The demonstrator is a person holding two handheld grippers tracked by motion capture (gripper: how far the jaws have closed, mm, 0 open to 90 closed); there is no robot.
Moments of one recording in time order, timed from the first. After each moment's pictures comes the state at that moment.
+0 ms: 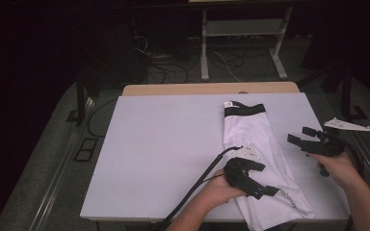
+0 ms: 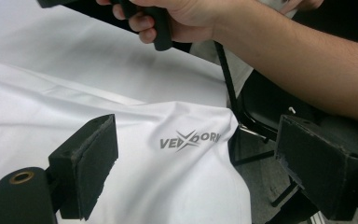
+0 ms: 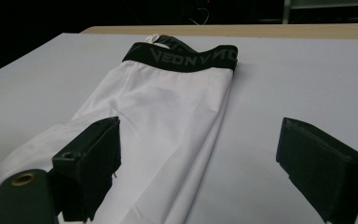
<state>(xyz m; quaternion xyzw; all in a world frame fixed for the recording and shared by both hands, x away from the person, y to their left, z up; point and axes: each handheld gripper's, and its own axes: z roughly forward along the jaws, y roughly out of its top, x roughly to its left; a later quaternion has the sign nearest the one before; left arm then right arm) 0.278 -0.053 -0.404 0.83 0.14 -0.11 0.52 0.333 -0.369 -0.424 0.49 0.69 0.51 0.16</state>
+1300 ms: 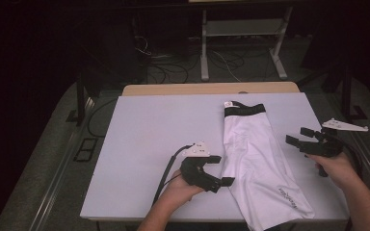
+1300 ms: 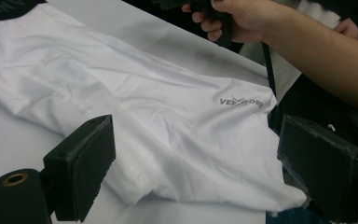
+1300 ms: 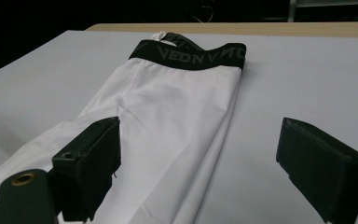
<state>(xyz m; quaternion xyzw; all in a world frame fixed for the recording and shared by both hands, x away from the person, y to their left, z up) 0.280 0.059 -0.404 0.81 0.22 -0.04 0.54 0.332 -0.364 -0.423 0.48 0.70 0.51 0.16</state>
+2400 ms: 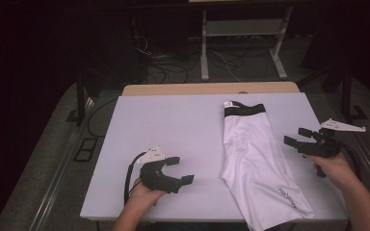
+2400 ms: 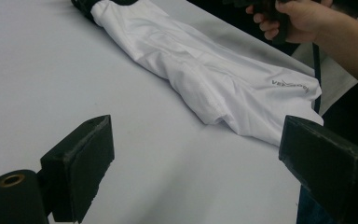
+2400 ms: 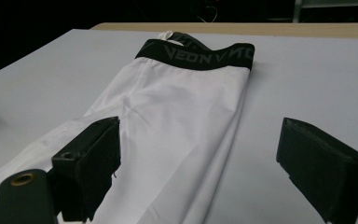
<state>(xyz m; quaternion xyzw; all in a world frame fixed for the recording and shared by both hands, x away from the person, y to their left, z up) 0.268 0.157 -0.414 0.78 0.31 0.02 0.54 0.331 -0.359 -0.424 0.48 0.70 0.51 0.16</state>
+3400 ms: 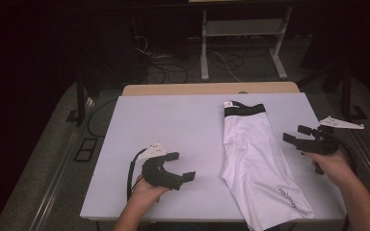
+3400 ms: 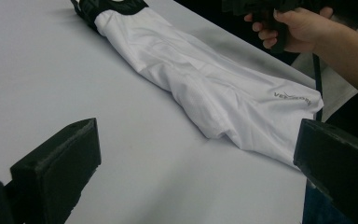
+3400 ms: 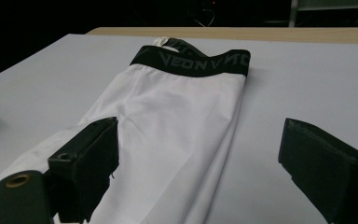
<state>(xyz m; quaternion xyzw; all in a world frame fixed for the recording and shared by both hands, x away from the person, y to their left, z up) 0.279 0.148 -0.409 0.78 0.31 0.01 0.54 0.341 -0.358 -0.423 0.48 0.69 0.51 0.16</state>
